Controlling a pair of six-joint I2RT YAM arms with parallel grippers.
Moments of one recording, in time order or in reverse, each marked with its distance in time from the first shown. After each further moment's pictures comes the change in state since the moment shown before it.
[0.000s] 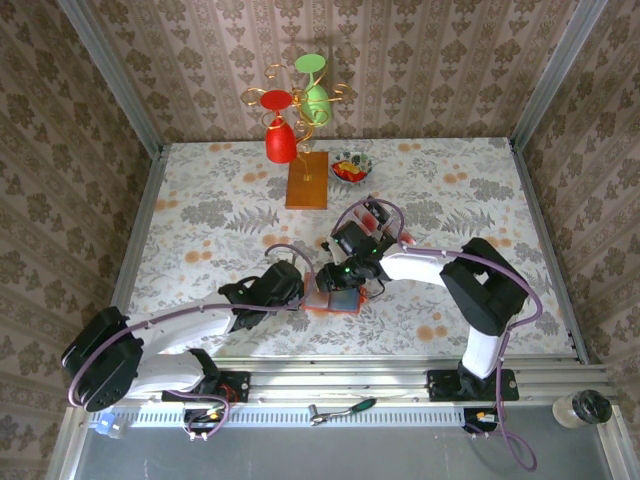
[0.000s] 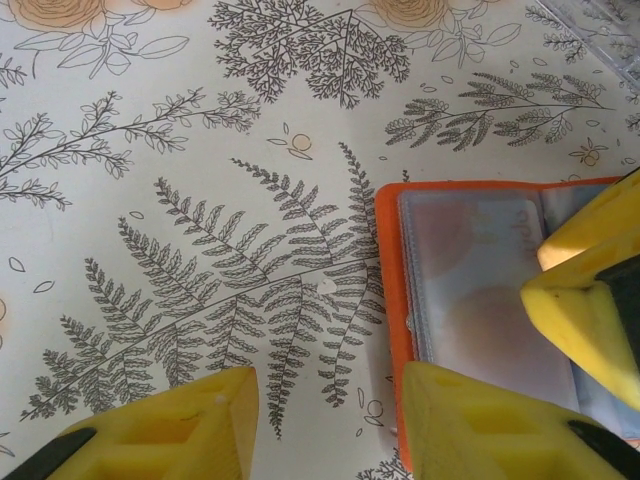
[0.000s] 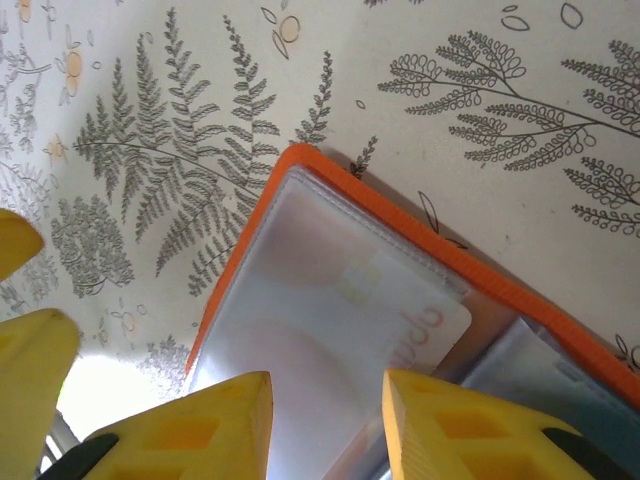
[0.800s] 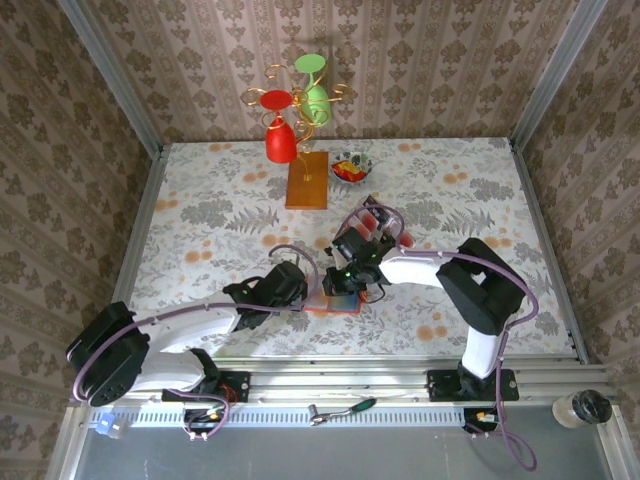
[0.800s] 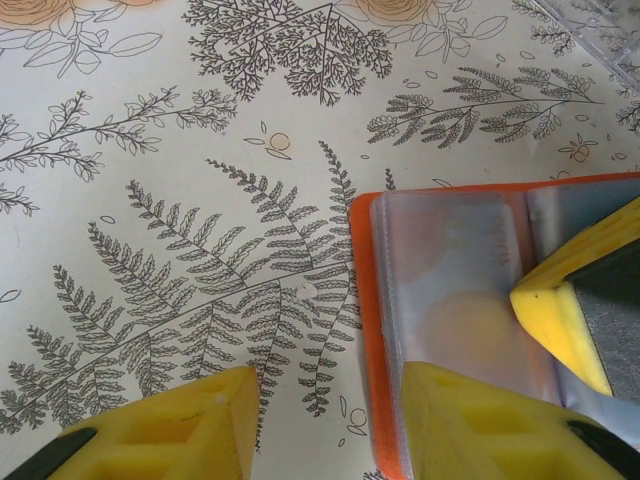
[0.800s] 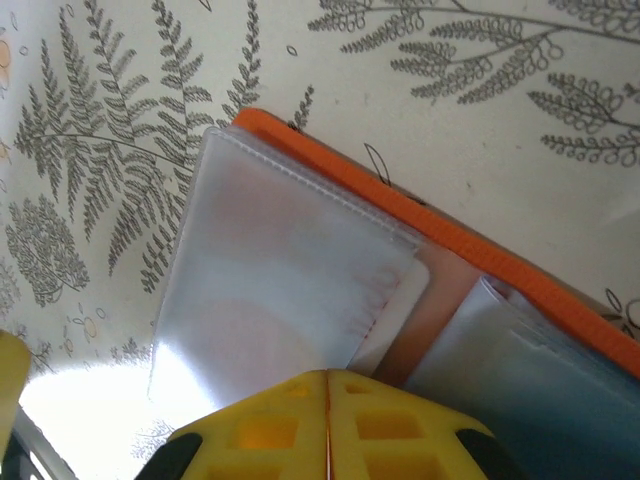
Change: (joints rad) left arm -0.014 0.037 0.002 0.032 0.000 -0.003; right arm 0.016 0.027 -0.034 0.031 0.023 0.083
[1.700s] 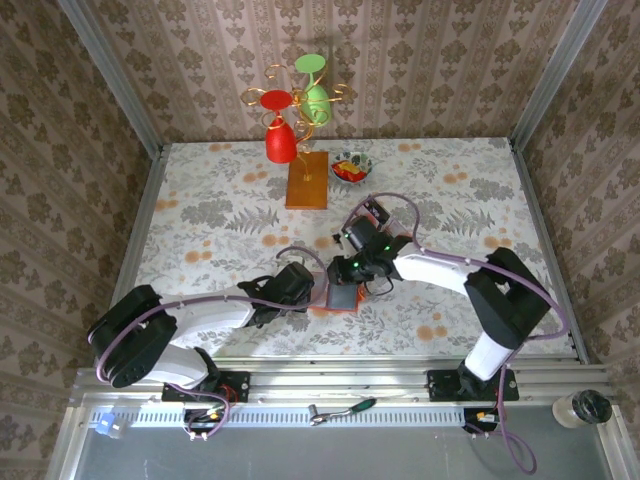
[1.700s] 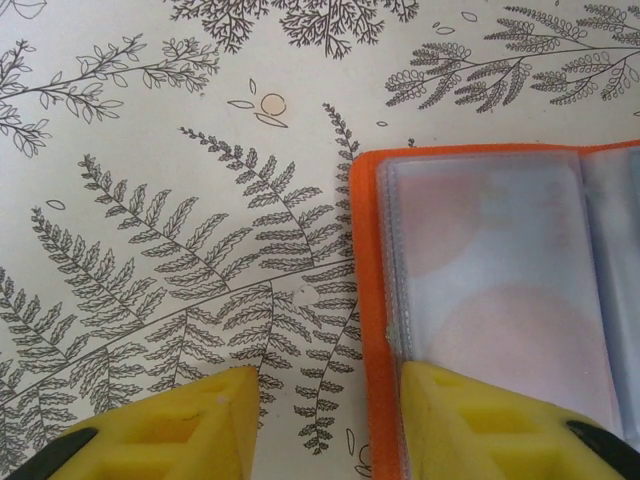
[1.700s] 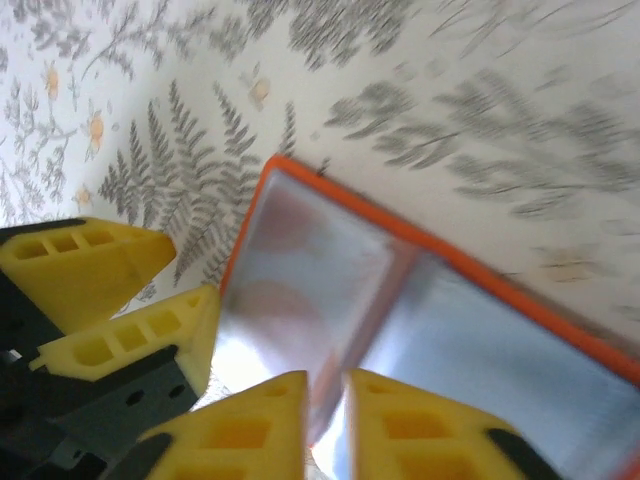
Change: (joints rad) left arm 0.000 0.145 0.017 0.058 -0.001 -0.008; right arm -0.064 -0.171 0.004 -0.108 0.055 -0.010
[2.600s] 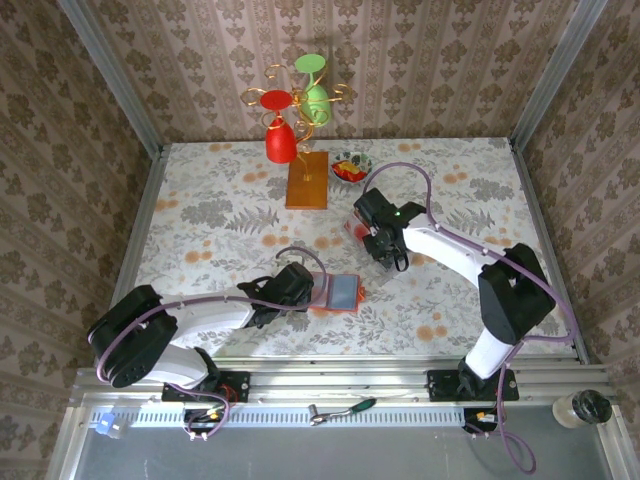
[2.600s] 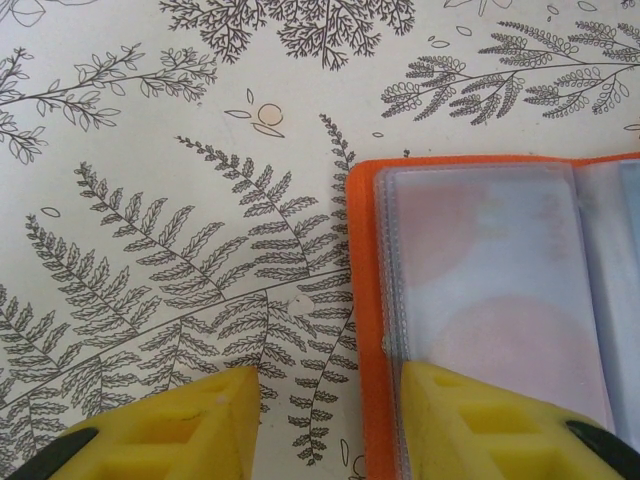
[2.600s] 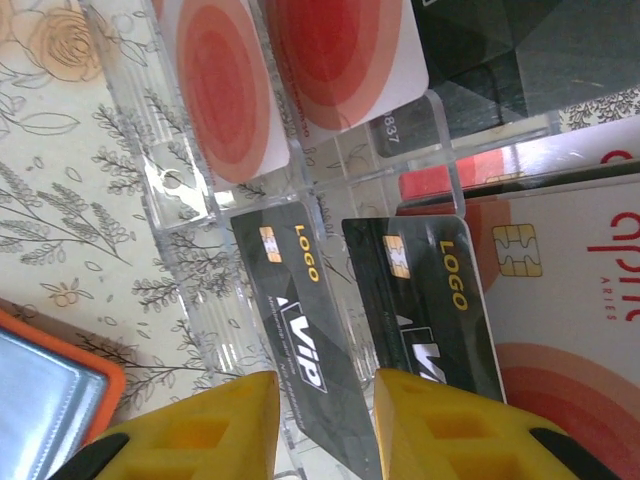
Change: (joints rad) left arm -0.001 0.000 -0.012 0.031 -0.003 -0.005; right arm -0.093 0.038 0.257 -0.494 0.556 -0.361
